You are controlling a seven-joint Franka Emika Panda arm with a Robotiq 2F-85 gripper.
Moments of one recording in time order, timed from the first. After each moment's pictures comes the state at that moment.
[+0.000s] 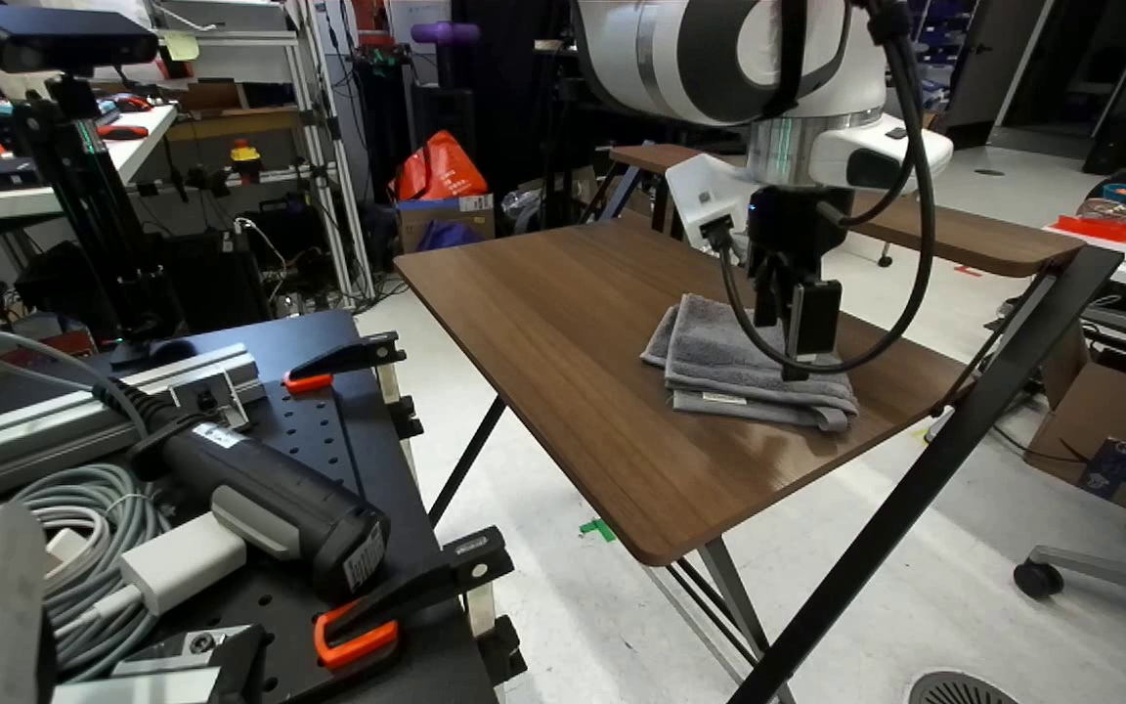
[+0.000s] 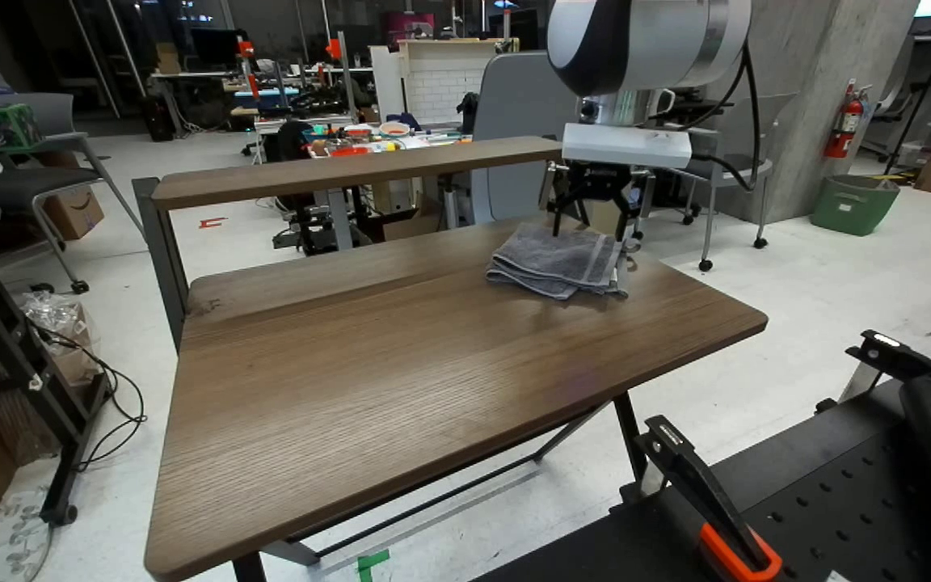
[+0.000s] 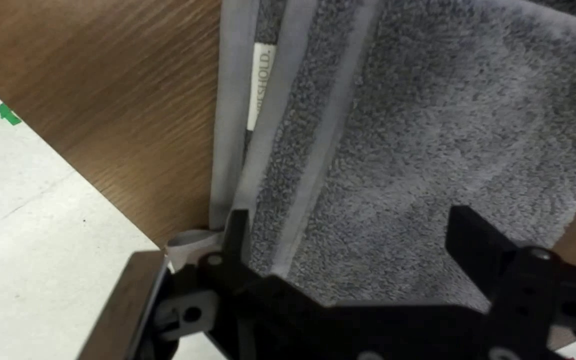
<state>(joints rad) 0.06 0.76 -0.09 -1.77 0.07 2.67 0.43</state>
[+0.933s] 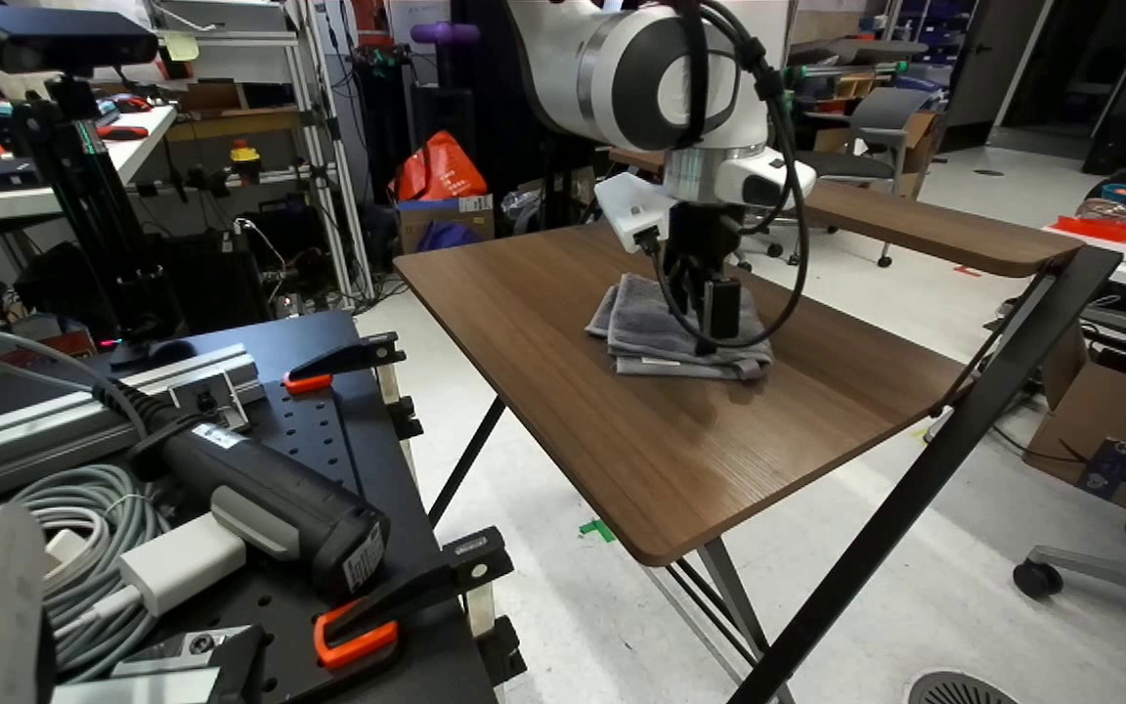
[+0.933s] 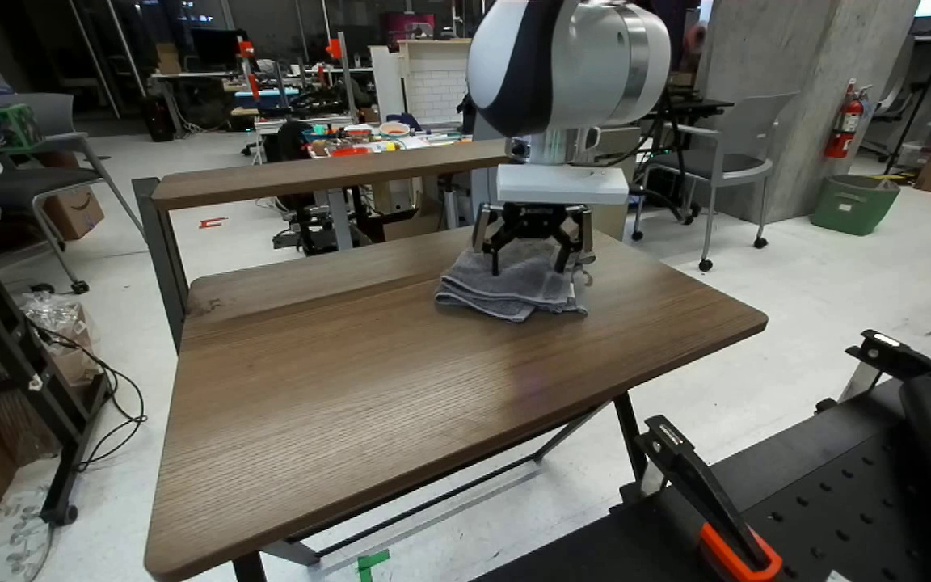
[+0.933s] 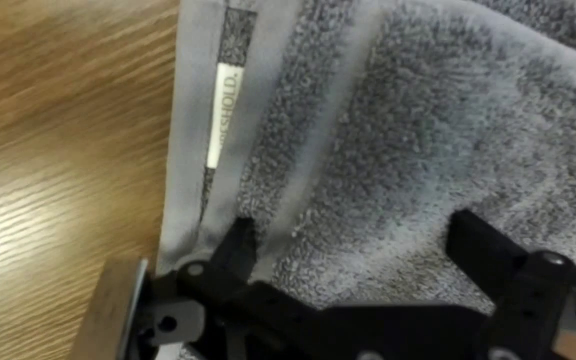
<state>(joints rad) 0.17 0.83 -0.04 -1.73 0.06 2.63 0.38</state>
